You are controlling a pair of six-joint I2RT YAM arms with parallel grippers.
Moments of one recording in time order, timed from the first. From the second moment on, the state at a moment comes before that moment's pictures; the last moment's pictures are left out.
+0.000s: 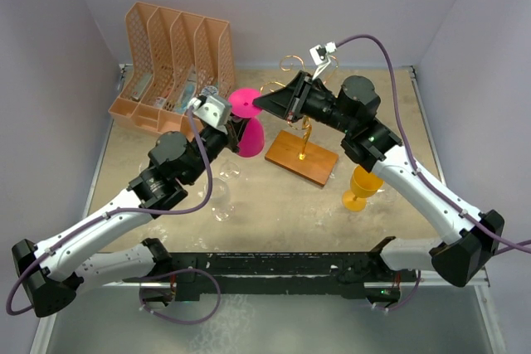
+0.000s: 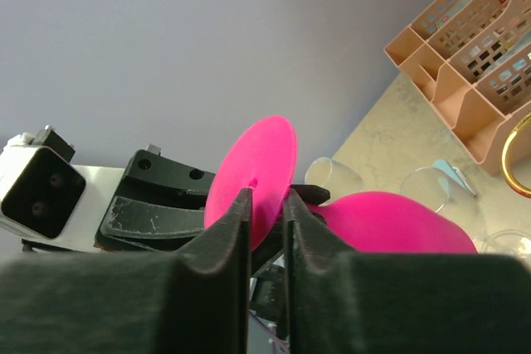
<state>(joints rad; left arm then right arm) -0.86 0.97 0.93 0.21 -0.20 0.02 0.64 1.28 1.26 0.09 -0.42 0.91</state>
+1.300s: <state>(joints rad) -0.86 0.76 0.90 0.02 -0.30 -0.25 0.66 1.24 1.22 0.00 -0.22 1.20</state>
